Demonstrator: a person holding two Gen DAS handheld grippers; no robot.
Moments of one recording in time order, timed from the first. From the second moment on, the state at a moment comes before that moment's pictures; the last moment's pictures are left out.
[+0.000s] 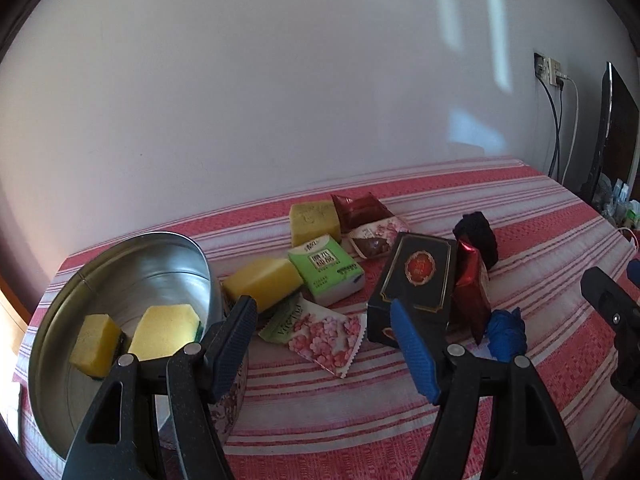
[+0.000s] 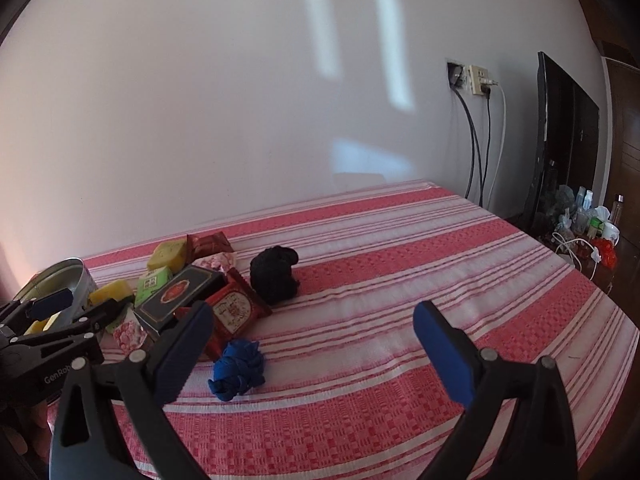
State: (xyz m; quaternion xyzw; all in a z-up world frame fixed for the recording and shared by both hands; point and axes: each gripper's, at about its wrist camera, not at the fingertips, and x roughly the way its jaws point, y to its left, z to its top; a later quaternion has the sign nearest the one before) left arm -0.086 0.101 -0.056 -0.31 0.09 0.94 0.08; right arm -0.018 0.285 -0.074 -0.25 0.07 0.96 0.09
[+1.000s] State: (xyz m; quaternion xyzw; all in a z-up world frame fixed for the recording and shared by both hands) left arm -0.100 0.117 -0.073 -0.34 0.08 0.93 0.14; right arm -0.054 0.278 -0.105 -0.34 0.08 0.94 0.01
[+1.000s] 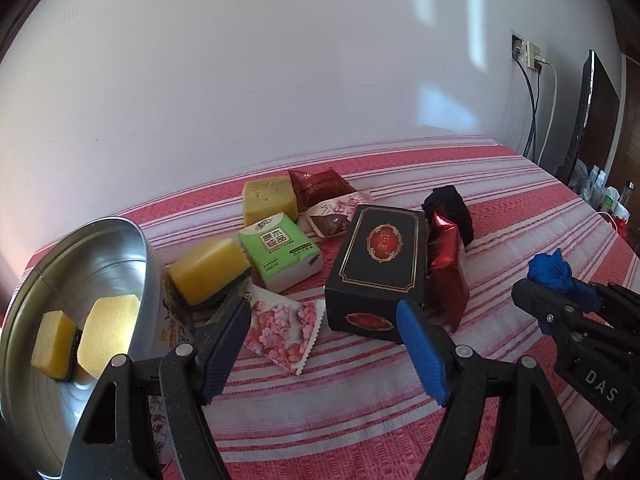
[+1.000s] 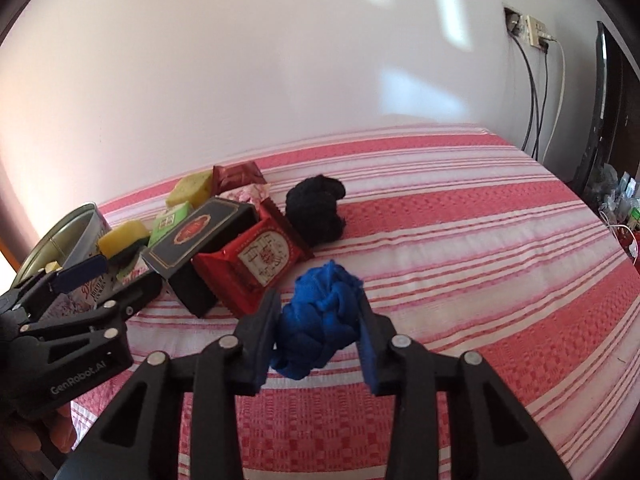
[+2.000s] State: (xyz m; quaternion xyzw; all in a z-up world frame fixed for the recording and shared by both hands) left arm -0.157 0.167 -0.100 -0.41 0.07 0.90 0.14; right arm -0.027 0.306 -0.093 -0.29 0.14 0.95 0.03
